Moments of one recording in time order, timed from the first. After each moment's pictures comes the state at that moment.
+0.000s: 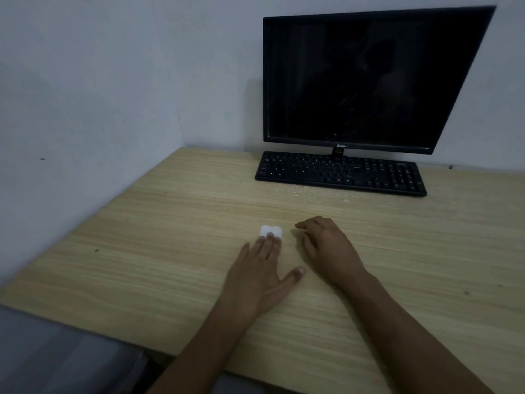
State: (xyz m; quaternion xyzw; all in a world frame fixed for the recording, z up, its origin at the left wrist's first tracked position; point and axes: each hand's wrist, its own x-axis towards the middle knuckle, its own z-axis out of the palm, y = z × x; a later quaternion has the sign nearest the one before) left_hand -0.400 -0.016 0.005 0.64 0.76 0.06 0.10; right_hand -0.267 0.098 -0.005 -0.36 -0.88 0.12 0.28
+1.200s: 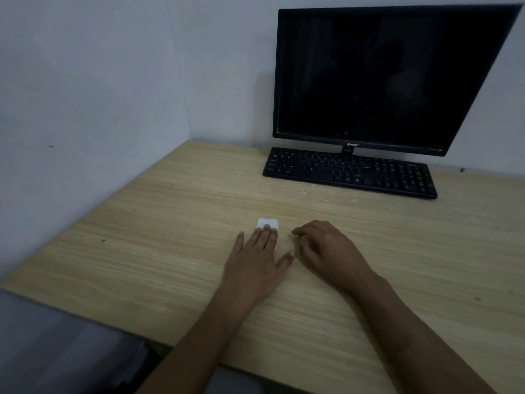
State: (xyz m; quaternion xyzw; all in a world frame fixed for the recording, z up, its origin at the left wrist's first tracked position) left_hand -0.418 -0.010 0.003 0.61 0.79 0.03 0.08; right_hand -0.269 0.088 0.000 -0.30 -0.92 0.11 0.23
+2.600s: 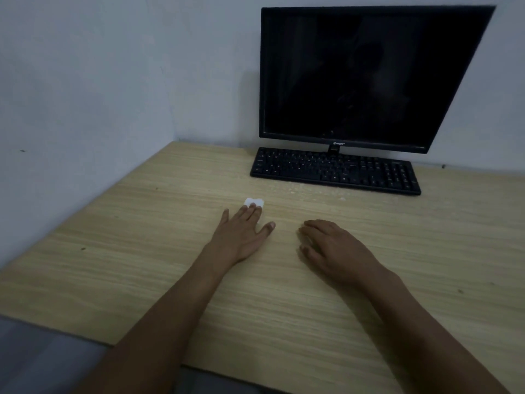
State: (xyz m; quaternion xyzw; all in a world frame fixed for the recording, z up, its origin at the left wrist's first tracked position) left_hand -0.466 0.049 0.004 0.63 0.77 0.06 0.10; right_hand -0.244 0.098 0.012 -0.36 -0.93 0.06 0.10
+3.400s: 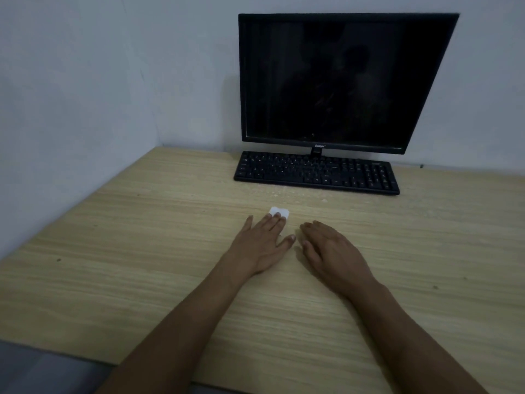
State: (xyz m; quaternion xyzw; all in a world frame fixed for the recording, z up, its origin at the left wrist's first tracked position) left_hand -0.404 0.066 0.003 0.71 0.70 0.04 0.10; right_hand -0.219 0.096 0.003 -0.39 -0.90 0.03 0.19
